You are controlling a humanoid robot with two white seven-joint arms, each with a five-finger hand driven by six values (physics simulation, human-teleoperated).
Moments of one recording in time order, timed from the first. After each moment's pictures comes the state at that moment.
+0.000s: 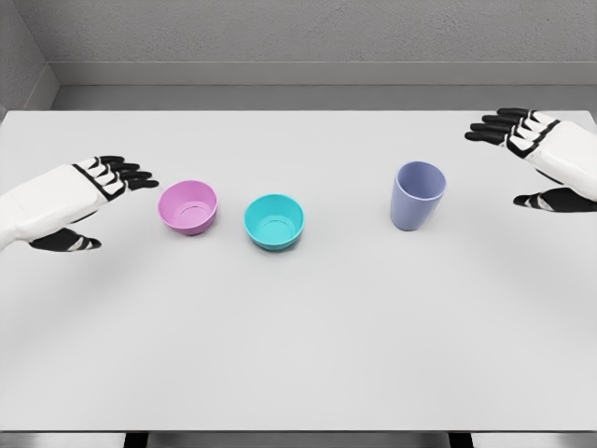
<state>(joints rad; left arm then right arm) -0.09 0.70 0.09 -1.78 -0.45 -0.61 -0.61 -0.25 -1.10 0.34 -1.66 0.26 -0.61 0.03</state>
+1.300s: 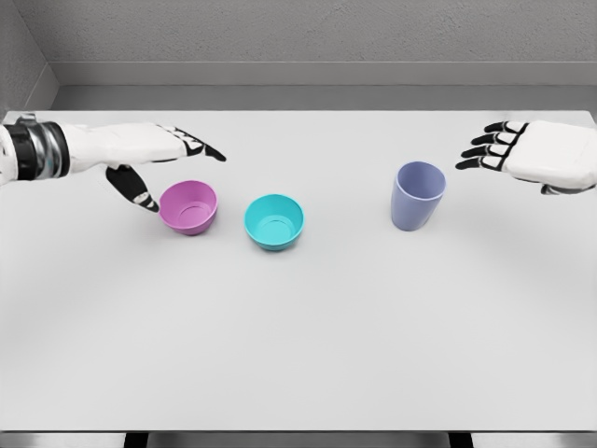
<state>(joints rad) -0.94 0.90 -0.95 -1.61 -0.09 -0.18 -0.61 -0.81 -1.15 0.84 -1.58 0.52 -0.60 0.30</state>
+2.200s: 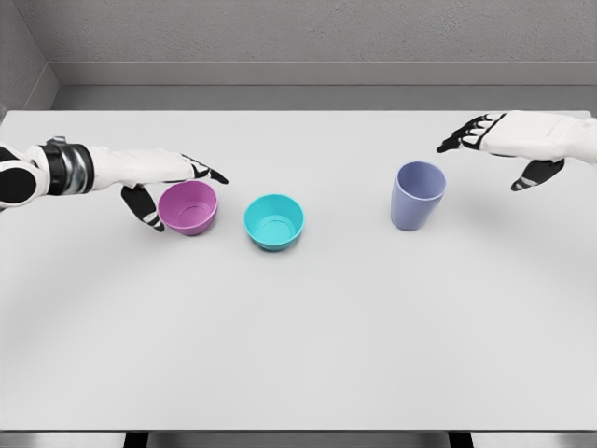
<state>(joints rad) -0.93 0.83 -1.03 -1.48 -0.11 -0.18 -0.61 -0.91 -0.95 0.87 -1.30 0.26 -0.61 0.52</state>
